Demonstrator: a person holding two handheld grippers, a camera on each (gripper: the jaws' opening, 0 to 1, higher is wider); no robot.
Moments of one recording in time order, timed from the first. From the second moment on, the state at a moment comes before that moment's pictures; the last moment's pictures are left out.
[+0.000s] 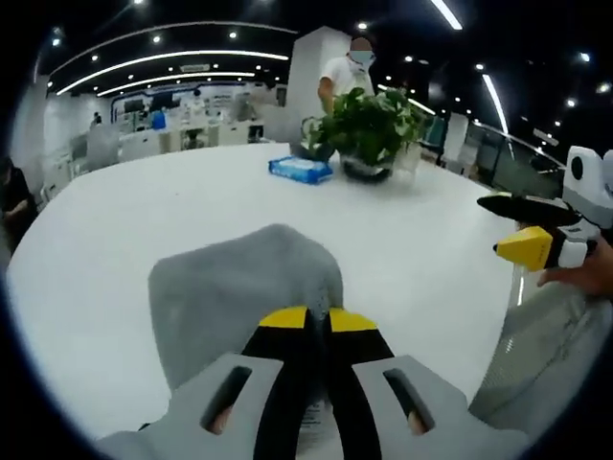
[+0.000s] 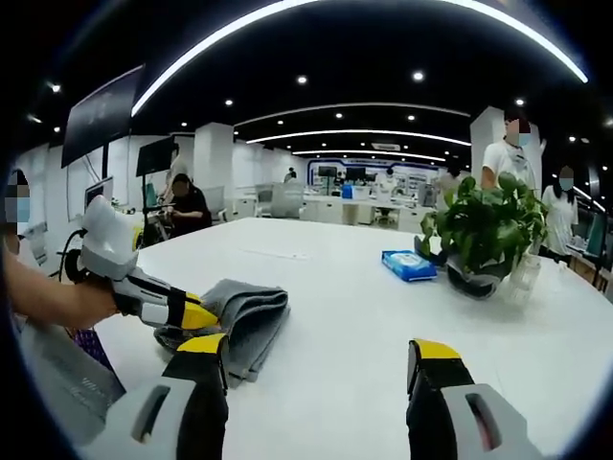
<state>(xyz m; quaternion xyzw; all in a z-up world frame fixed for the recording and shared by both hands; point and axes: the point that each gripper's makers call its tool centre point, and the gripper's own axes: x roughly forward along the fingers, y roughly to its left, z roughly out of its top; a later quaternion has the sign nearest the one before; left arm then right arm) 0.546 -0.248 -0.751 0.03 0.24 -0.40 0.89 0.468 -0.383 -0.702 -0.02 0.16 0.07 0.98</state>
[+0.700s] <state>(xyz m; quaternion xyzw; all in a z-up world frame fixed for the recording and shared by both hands) 0.566 -0.219 -0.694 -0.02 0.18 -0.37 0.91 0.468 -0.379 -0.704 -0.03 0.16 0.08 0.98</state>
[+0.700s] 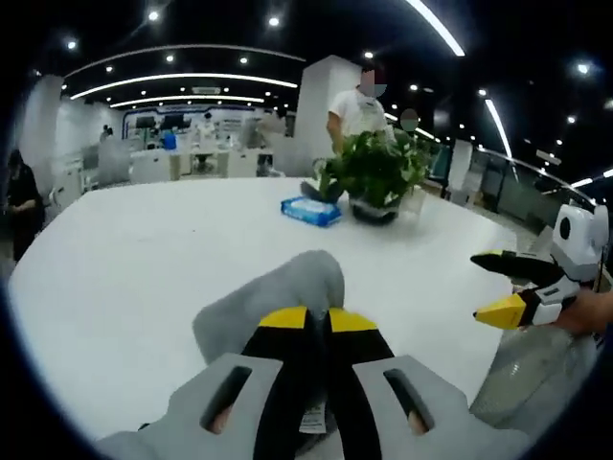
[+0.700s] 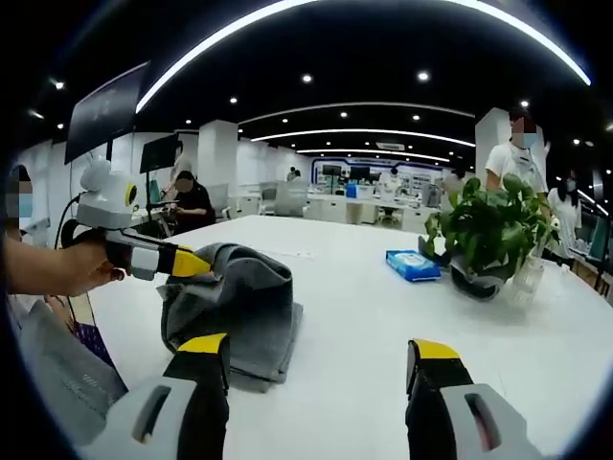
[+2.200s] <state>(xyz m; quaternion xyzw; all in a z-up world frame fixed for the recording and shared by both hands) 0.570 -0.102 -0.685 -0.15 0.18 -0.27 0.93 0.553 -0.272 -0.743 -0.02 0.26 0.28 0.93</state>
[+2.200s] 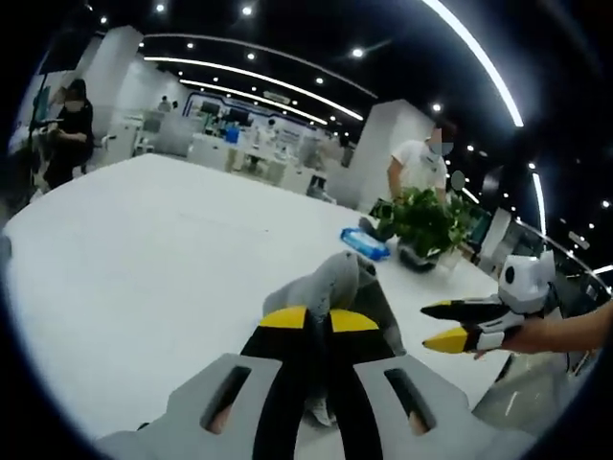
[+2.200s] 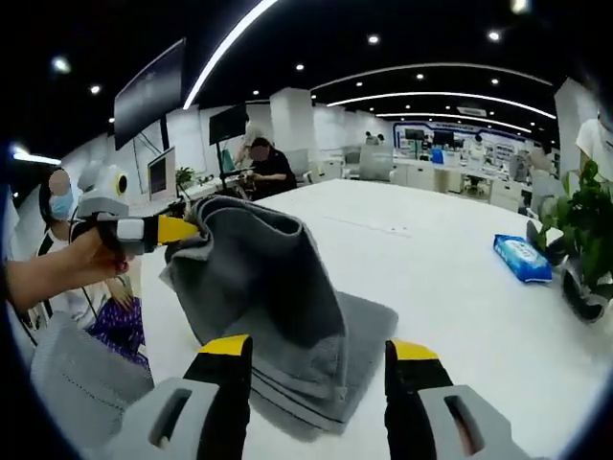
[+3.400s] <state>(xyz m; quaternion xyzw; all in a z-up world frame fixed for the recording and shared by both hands) 0.559 -0.055 -0.723 -0.17 0.19 -0.23 0.94 0.584 -0.144 -0.706 0.00 0.26 0.38 0.89</state>
